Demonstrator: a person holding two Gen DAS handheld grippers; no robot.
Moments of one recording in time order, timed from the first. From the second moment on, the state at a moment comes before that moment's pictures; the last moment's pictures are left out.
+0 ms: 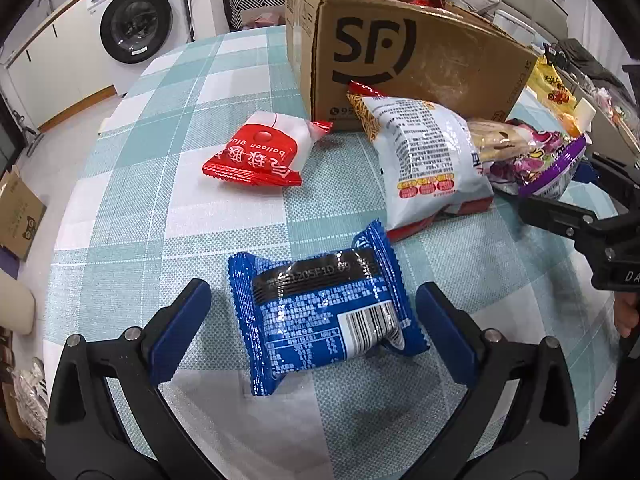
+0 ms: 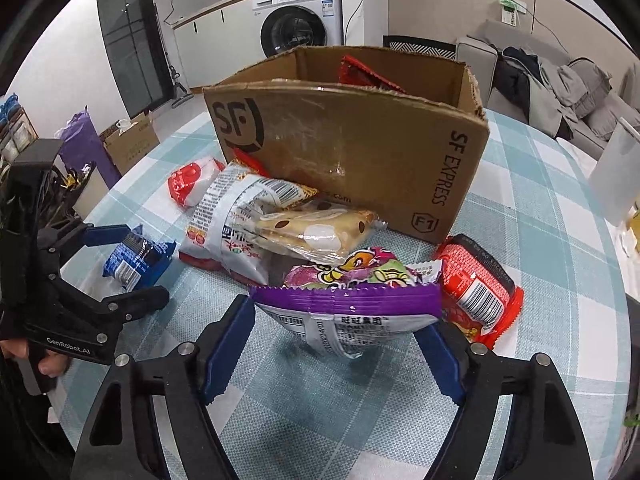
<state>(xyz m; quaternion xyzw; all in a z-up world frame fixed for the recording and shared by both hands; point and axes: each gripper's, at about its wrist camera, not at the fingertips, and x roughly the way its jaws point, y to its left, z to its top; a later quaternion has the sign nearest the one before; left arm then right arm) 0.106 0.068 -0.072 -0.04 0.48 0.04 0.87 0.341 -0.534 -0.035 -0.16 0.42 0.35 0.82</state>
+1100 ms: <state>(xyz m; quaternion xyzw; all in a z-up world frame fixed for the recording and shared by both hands) 0.091 0.064 -0.058 -0.06 0.45 0.00 0.89 0.344 -0.562 -0.006 -0.10 0.40 0.41 0.81</state>
